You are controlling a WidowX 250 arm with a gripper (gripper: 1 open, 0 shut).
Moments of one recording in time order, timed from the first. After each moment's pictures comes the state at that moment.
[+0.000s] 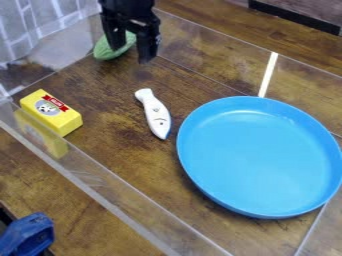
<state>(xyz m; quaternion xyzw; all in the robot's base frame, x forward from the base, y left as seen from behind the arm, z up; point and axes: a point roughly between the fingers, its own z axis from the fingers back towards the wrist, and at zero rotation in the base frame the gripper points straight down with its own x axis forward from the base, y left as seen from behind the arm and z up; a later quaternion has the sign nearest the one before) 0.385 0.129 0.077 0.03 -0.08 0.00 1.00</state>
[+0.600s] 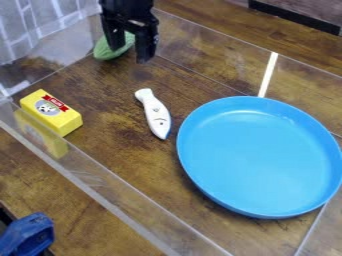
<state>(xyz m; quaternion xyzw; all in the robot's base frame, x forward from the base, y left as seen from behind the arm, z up) 0.391 0.138 0.073 0.02 -0.07 0.00 1.00</state>
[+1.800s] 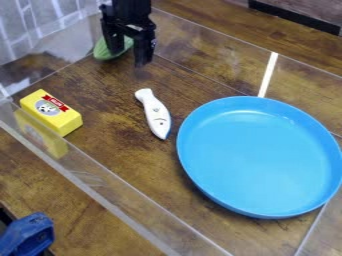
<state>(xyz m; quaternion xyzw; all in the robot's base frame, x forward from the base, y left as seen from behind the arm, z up) 0.394 0.148 0.061 0.01 -0.05 -0.01 1.00</state>
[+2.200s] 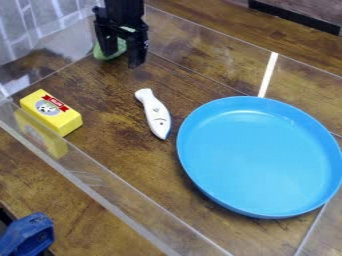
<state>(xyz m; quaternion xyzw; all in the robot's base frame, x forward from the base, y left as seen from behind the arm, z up) 0.390 0.156 0.056 0.01 -0.04 -0.01 1.00</state>
